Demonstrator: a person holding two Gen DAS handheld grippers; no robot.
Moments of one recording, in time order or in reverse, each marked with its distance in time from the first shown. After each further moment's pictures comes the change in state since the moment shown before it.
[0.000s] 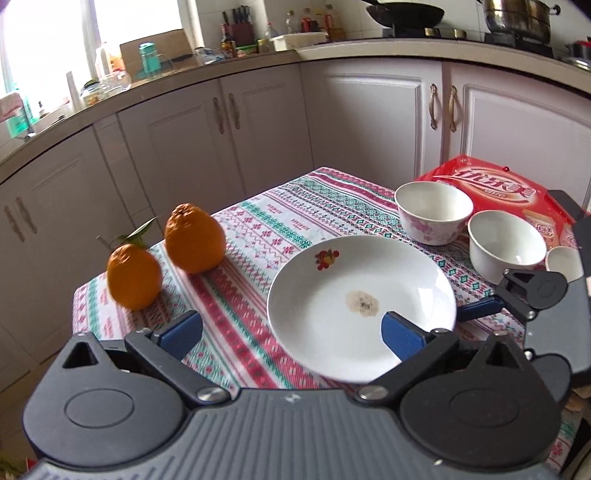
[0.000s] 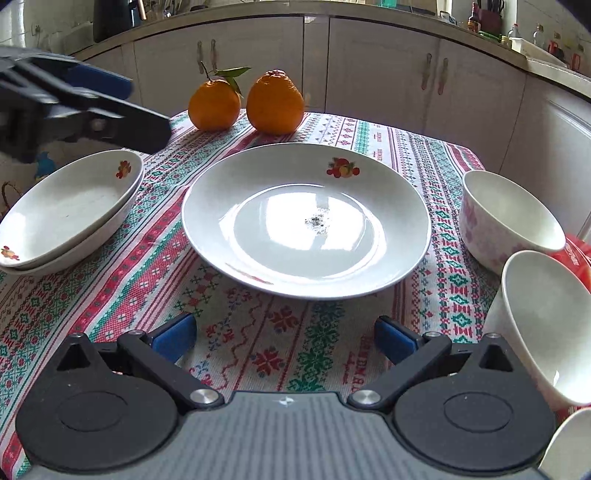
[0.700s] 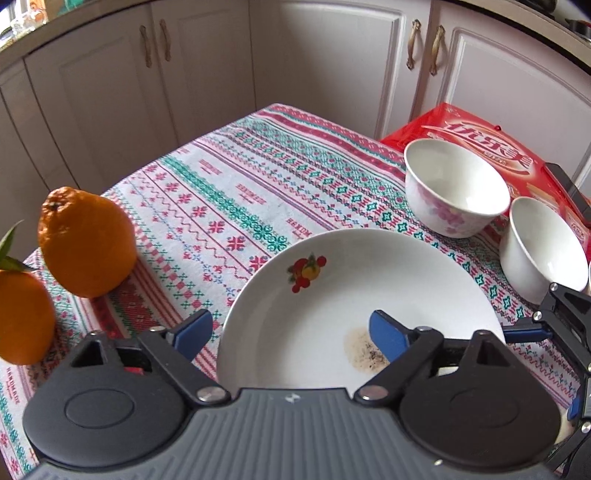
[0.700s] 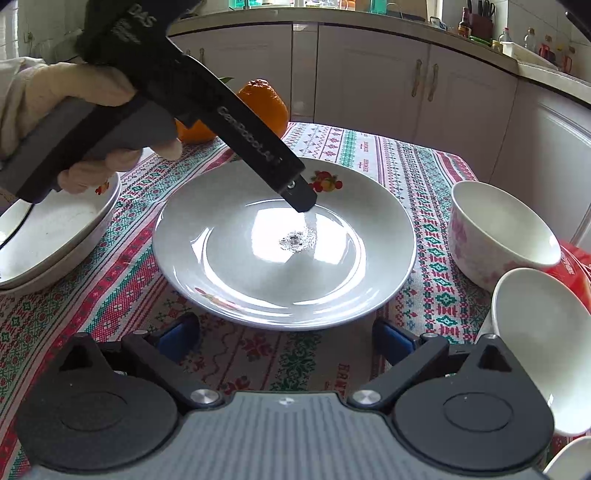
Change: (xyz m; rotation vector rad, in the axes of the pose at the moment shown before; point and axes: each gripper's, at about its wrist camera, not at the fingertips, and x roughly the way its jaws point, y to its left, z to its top) left arm 0.136 0.010 0.043 0.033 0.245 -0.235; right arm 0.008 -0.010 0.010 0.009 -0.033 -0.018
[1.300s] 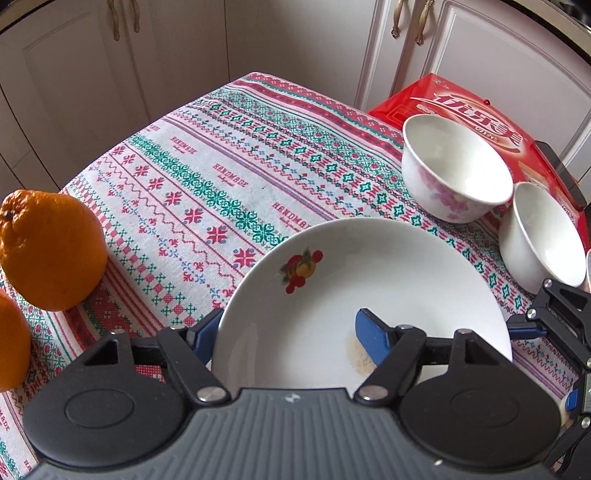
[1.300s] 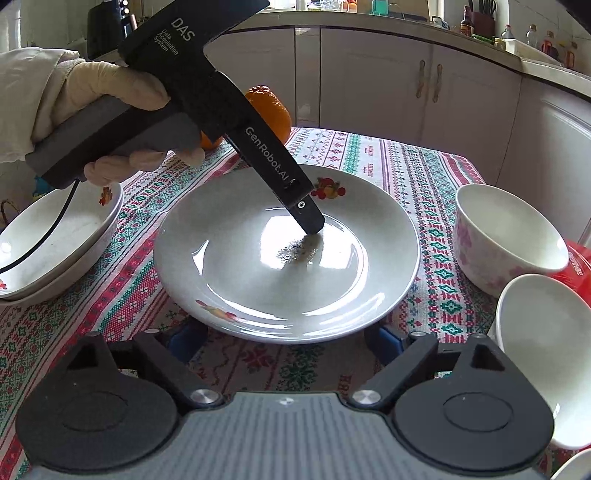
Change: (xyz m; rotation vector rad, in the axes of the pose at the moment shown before) left arm 0.024 0.010 0.016 0.030 0.116 -0.089; right arm 0.002 -0.003 0.003 0.012 -0.009 0.033
